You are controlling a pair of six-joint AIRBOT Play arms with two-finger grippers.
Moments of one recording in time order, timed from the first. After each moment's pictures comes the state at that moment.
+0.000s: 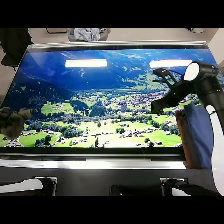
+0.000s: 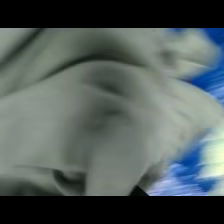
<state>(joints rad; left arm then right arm) 0.73 -1.44 1.19 1.26 -0.98 -1.65 0.07 -1.39 1.50 -1.37 1.57 1.16</state>
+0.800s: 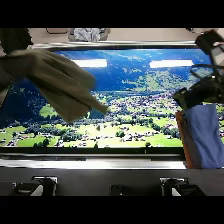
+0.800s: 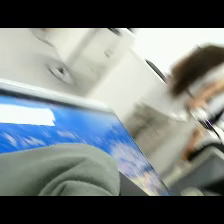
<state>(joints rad) -0.02 -0.77 1.16 0.44 -0.85 -1.19 0.07 -0.93 1.50 -1.48 1.45 1.16</state>
